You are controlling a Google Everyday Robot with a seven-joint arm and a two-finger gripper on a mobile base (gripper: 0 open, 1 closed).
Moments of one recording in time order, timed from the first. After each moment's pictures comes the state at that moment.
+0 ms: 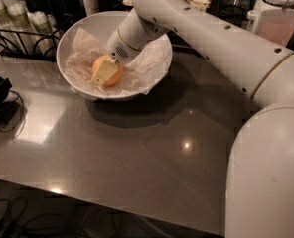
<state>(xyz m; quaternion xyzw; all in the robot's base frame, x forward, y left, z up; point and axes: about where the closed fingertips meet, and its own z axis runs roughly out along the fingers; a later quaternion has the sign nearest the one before) 0.663 0.114 0.849 -0.59 0.73 0.21 0.28</state>
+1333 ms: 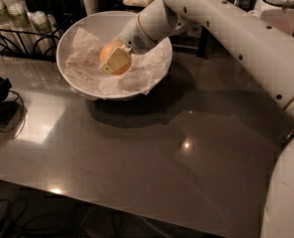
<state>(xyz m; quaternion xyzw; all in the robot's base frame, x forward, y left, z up) 0.653 0.085 0.901 -0.58 0.70 0.25 0.34</state>
